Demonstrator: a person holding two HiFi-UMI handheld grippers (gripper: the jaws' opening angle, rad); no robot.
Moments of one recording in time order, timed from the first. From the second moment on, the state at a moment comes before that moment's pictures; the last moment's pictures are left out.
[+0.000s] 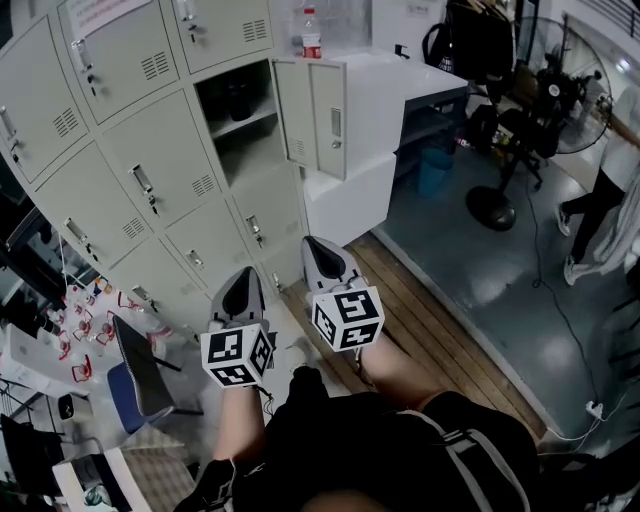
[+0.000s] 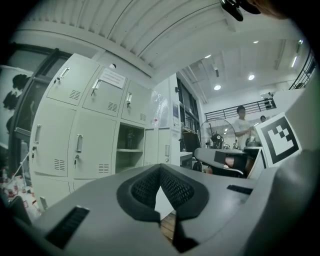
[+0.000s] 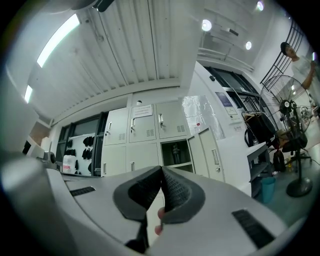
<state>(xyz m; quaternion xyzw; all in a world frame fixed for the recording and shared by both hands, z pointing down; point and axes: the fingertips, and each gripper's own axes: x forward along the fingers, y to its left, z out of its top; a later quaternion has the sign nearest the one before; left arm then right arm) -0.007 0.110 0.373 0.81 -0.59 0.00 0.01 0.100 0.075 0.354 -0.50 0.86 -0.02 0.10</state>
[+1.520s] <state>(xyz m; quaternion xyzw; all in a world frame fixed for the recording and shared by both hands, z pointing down) -0.097 -0.337 0.360 0.84 -0.54 -0.01 0.01 0.006 -0.361 0.336 -0.55 0.83 0.00 0.10</state>
